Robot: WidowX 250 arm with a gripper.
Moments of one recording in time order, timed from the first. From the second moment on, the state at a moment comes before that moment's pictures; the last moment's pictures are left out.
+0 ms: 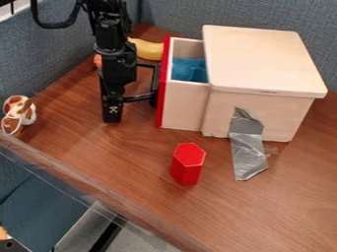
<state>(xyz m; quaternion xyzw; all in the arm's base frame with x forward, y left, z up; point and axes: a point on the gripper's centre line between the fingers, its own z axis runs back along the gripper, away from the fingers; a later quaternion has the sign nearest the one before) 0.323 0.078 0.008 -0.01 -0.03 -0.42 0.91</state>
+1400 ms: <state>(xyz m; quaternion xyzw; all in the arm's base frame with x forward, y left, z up) 0.350 0.040 0.017 -0.01 -0.05 -0.45 0.89</state>
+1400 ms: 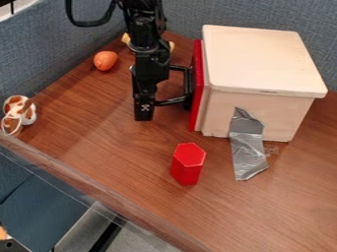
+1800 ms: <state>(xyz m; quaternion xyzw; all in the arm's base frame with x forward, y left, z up) 0.352 0.036 0.012 -0.01 -0.05 -0.45 0.89</state>
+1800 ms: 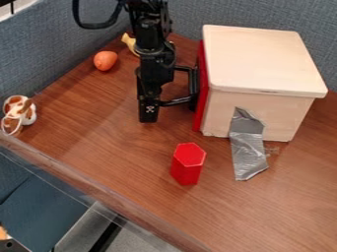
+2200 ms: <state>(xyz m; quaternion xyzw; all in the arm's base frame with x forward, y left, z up) 0.353 0.035 0.011 -0.02 -0.05 -0.45 0.89</state>
